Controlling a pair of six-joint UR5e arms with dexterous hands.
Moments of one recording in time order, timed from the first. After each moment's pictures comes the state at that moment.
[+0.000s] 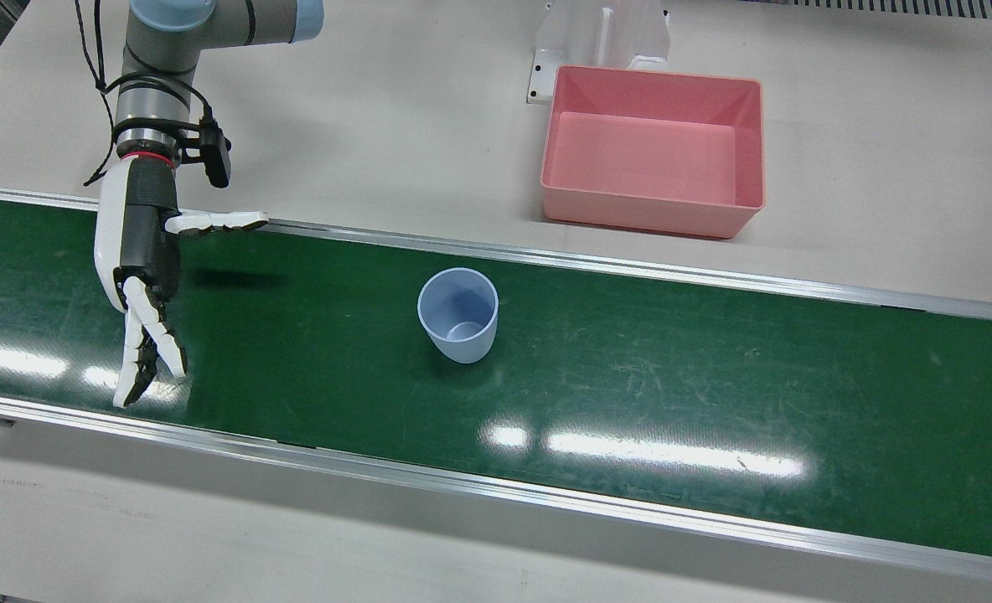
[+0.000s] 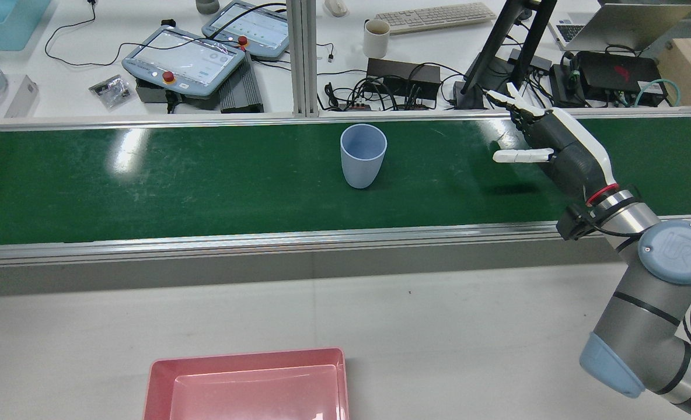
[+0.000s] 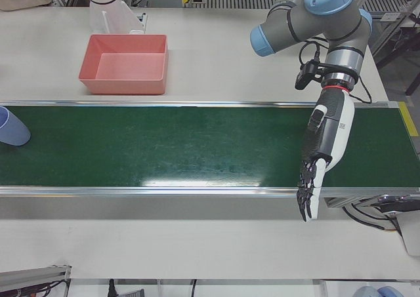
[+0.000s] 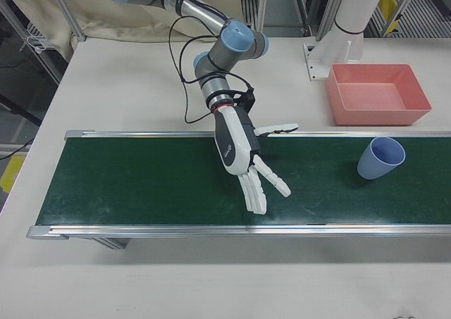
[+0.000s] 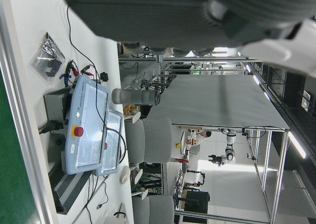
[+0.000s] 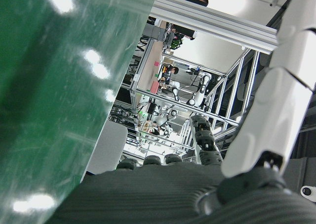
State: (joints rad) left arm -1.41 -1.80 -1.69 0.28 1.80 0.00; right arm 0.81 -1.42 1.94 -3.41 -1.04 -0.44
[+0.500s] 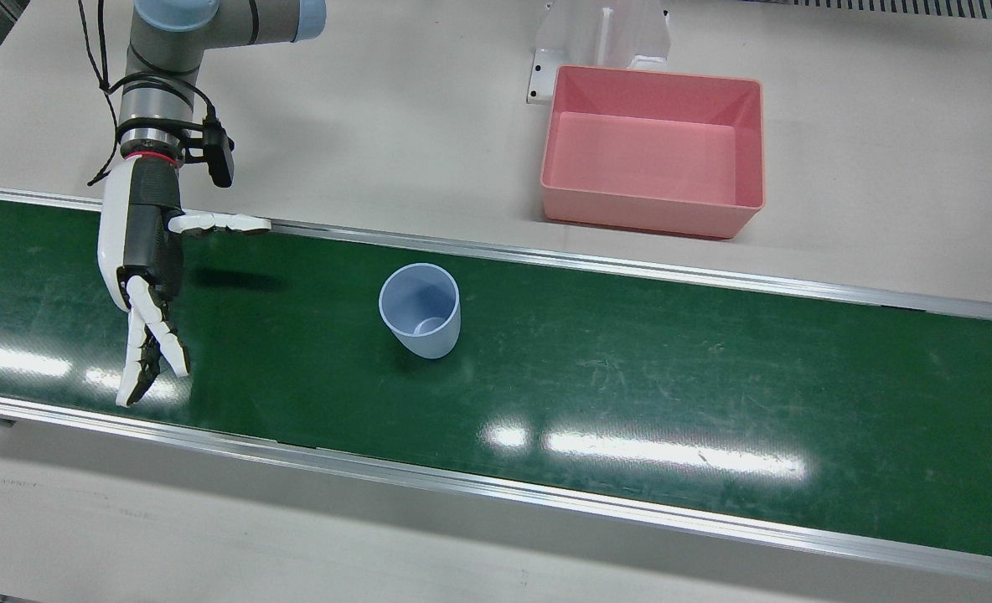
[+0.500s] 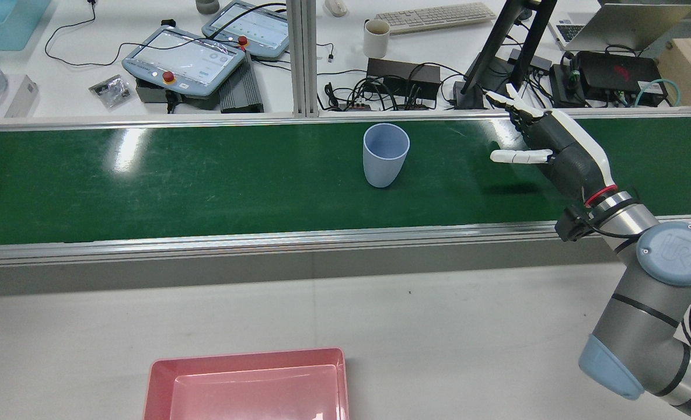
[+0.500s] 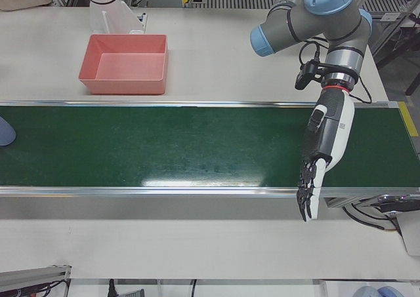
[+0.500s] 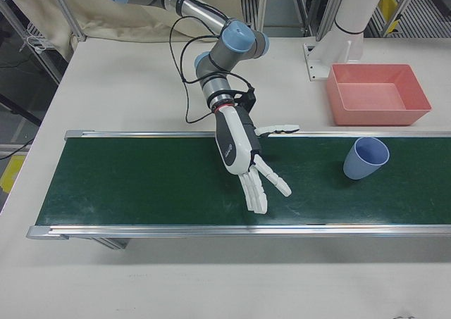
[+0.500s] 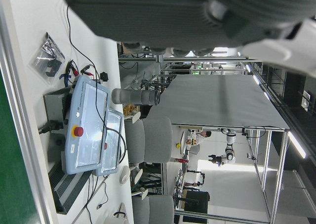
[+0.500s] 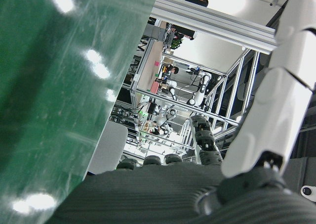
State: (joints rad) left arm -1.41 -1.80 -1.69 0.28 1.80 0.00; right arm 0.80 -1.42 1.94 -3.41 -1.03 -0.44
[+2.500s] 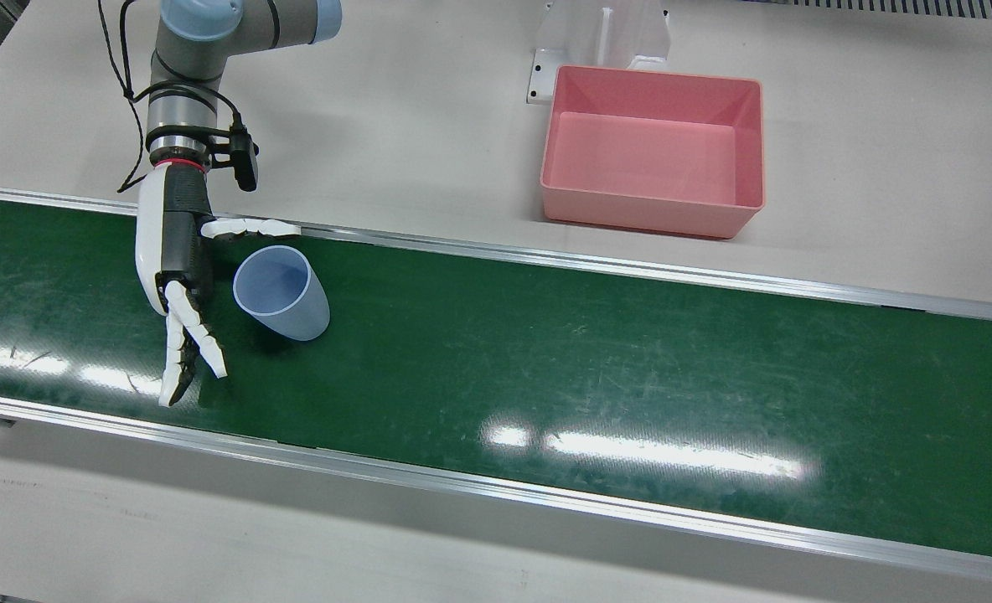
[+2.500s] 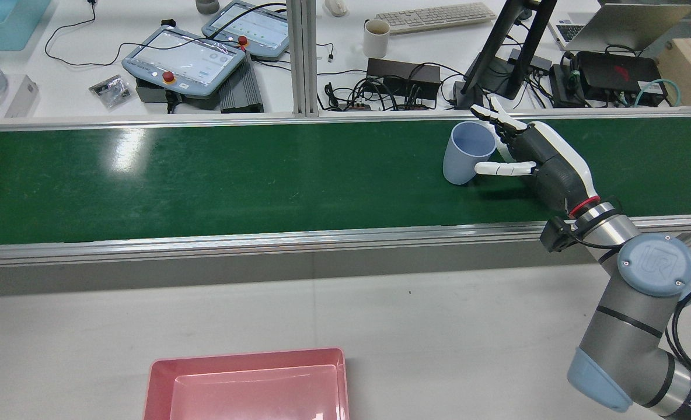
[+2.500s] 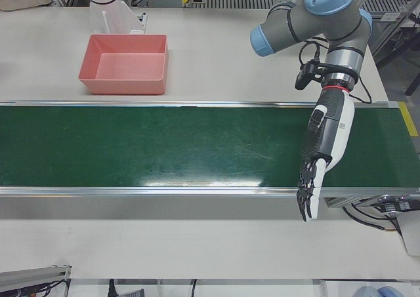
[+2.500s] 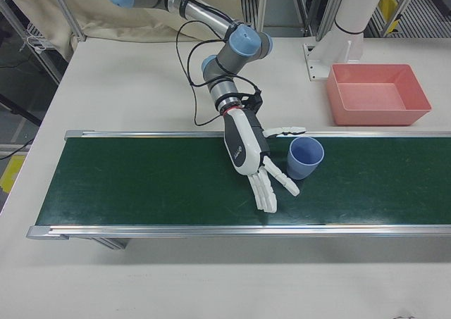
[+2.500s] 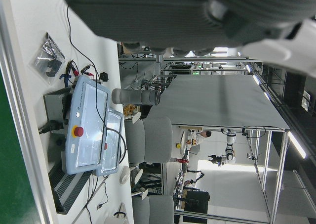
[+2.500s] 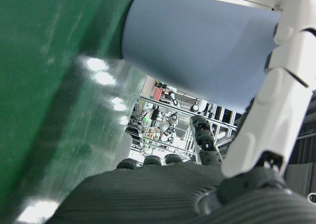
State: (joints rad) left arm -1.41 -1.80 -1.69 0.28 1.80 0.00; right arm 0.75 -1.41 1.92 -3.41 -1.00 -0.45
